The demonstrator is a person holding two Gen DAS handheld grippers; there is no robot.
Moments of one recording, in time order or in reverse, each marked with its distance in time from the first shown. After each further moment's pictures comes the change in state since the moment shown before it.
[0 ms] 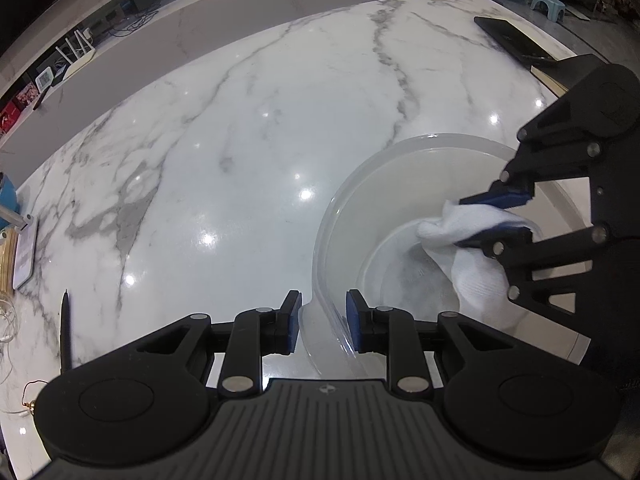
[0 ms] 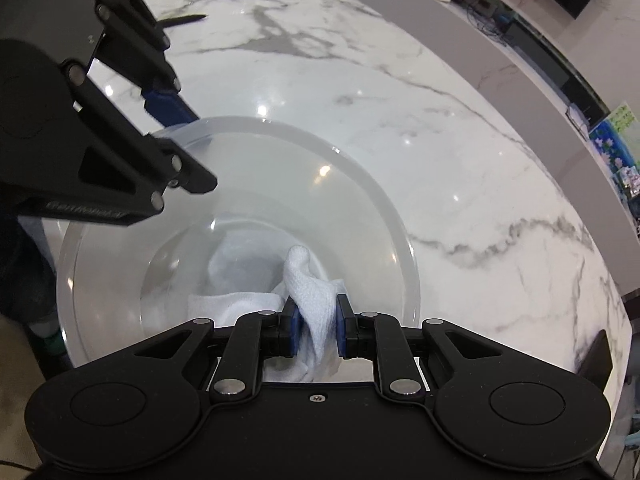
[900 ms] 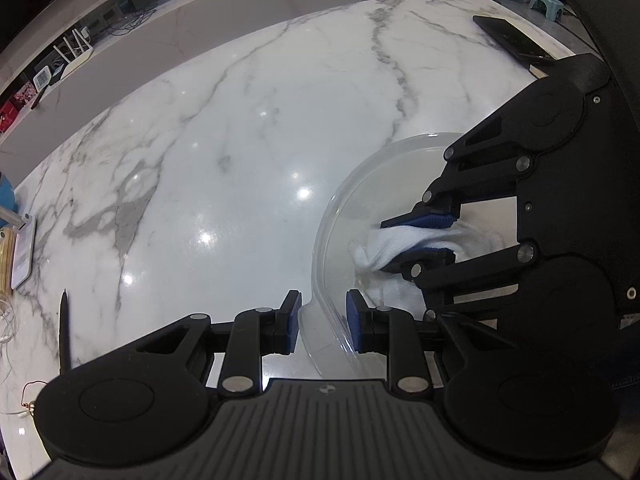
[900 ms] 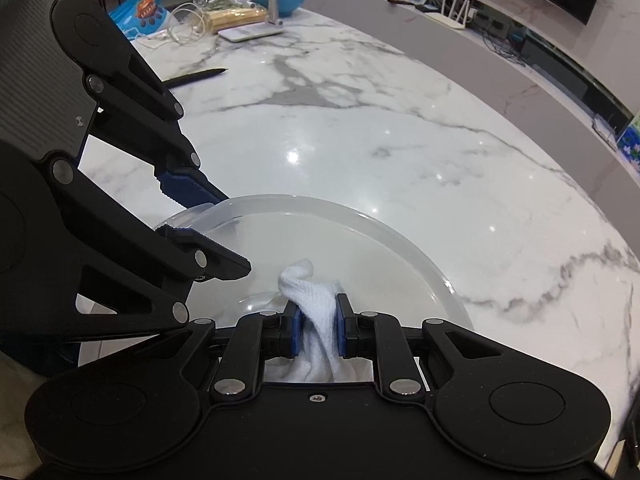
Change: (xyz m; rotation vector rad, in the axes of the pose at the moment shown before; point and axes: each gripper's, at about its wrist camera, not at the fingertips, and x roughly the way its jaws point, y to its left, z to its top) left arm -0.002 -0.001 0.000 -0.002 0.003 -0.003; right arm 0.021 -0.005 0.021 0.070 -0.127 0.139
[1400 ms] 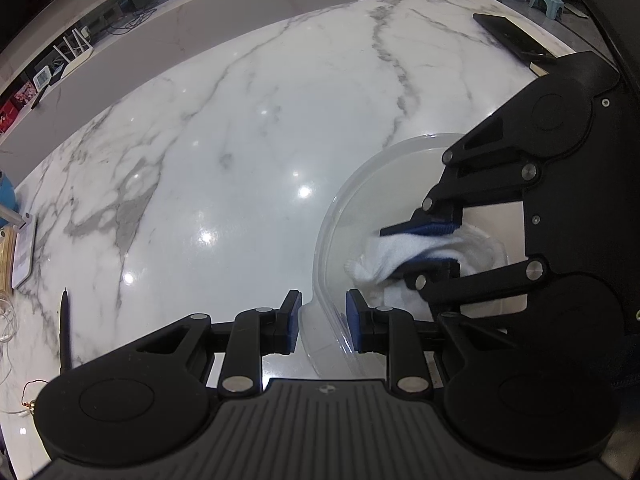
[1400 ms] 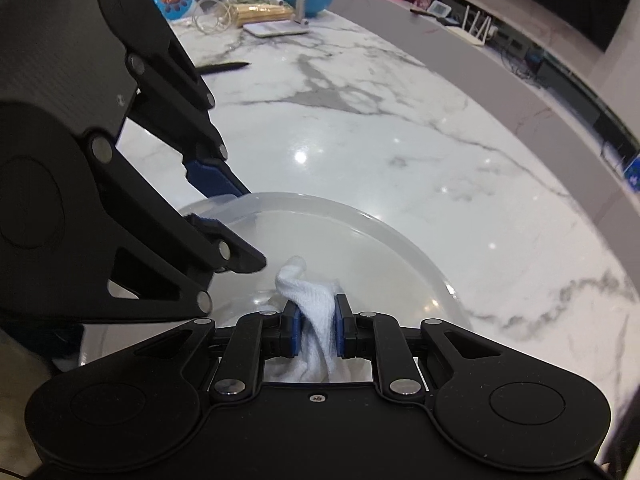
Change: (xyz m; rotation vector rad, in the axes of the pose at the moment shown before) left arm 0.001 0.001 -0.002 0.007 0.003 0.001; right arm -0.001 0.014 0.000 -0.110 0.006 -0.038
